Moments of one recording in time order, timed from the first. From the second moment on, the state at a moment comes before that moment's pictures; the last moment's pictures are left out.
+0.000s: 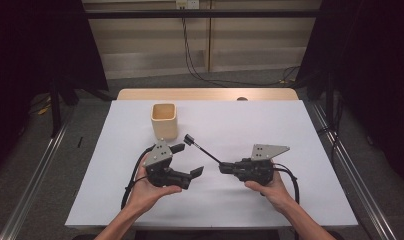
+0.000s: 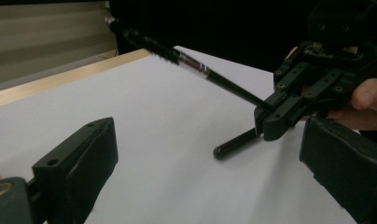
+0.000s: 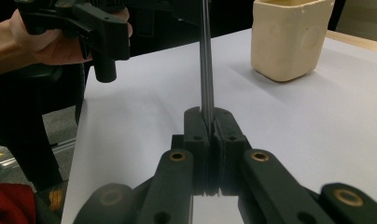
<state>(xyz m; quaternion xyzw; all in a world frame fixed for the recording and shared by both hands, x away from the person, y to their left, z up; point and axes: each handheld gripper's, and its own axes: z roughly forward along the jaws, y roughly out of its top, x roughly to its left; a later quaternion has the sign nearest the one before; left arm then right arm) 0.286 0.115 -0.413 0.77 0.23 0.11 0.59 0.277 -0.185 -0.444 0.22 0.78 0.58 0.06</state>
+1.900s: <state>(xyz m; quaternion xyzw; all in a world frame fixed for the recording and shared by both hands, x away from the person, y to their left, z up) 0.307 0.090 -0.408 0.72 0.27 0.01 0.64 0.278 -0.188 -0.451 0.22 0.80 0.56 0.07</state>
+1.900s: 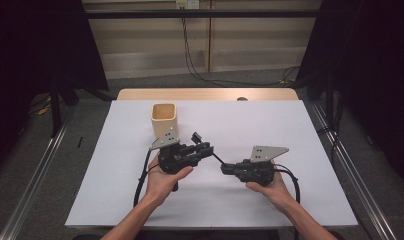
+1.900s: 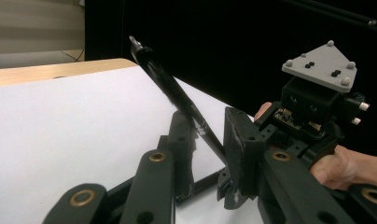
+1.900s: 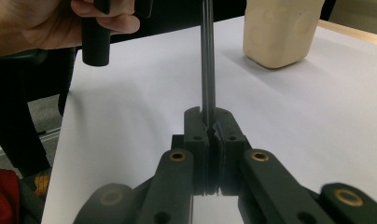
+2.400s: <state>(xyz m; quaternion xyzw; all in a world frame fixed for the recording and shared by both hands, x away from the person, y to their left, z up) 0.306 0.083 -0.400 0.73 0.26 -0.01 0.64 0.279 -0.183 -0.454 0.23 0.80 0.55 0.06</state>
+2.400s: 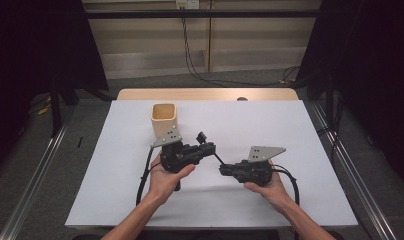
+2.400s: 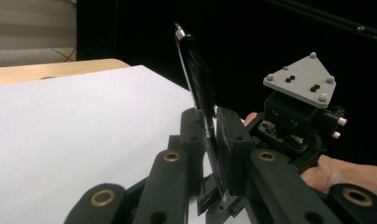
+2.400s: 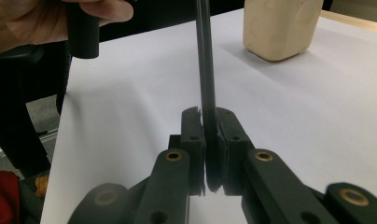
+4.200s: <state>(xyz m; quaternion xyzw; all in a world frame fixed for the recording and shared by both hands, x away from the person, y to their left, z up) 0.309 0.102 -0.389 0.75 0.25 0.02 0.61 0.279 -0.199 -0.447 0.29 0.76 0.57 0.10</state>
